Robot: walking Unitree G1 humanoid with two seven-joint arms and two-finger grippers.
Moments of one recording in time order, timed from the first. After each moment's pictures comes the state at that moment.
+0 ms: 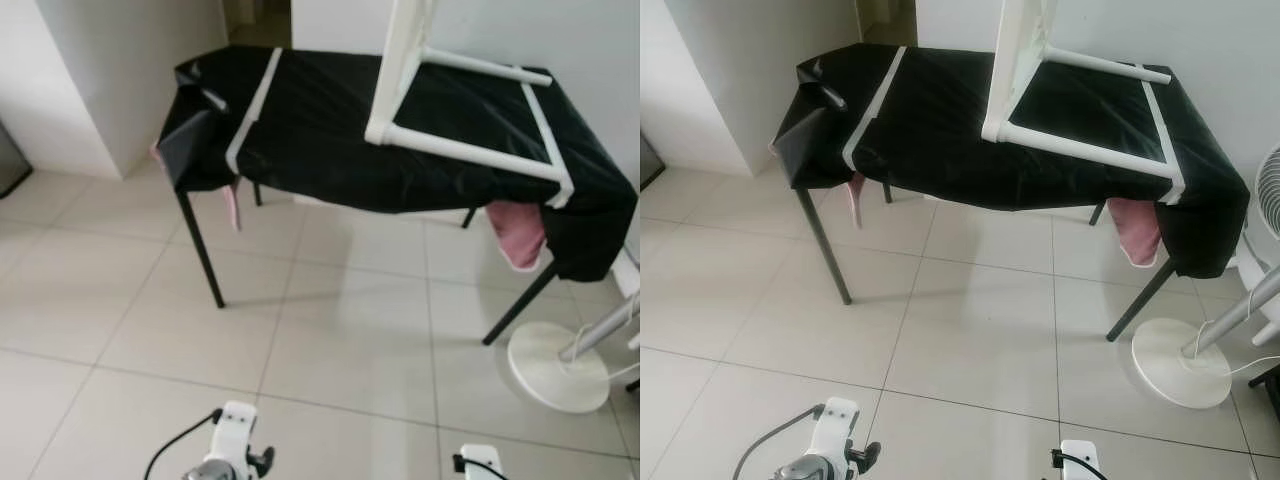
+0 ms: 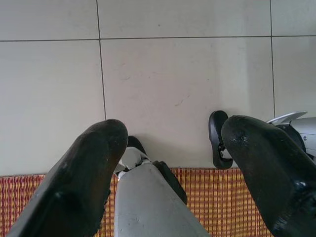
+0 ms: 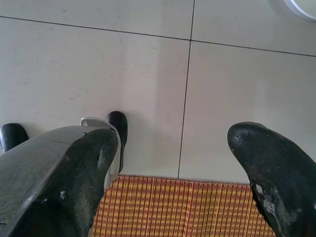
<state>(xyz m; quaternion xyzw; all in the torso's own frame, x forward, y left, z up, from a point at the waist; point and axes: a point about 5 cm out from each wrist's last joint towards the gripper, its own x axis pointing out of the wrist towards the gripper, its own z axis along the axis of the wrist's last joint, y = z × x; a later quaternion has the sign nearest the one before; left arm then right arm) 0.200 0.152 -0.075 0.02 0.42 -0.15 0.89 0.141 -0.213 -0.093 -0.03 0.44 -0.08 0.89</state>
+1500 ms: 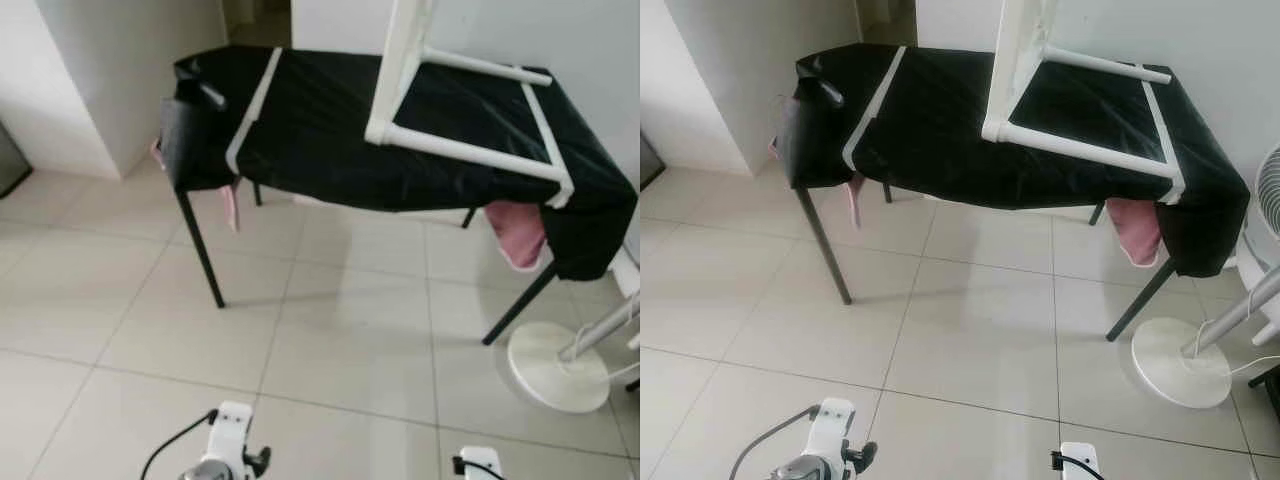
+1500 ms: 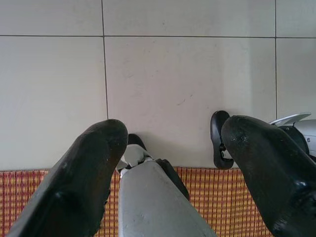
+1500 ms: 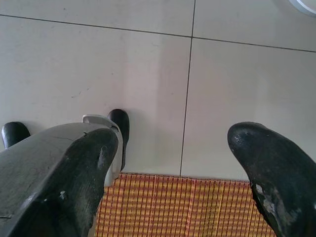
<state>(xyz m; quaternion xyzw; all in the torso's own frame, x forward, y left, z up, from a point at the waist) 0.200 0.157 -0.075 0.01 0.42 -0.13 0.90 0.138 -0.211 -0.095 -0.03 0.44 -0.08 0.89</state>
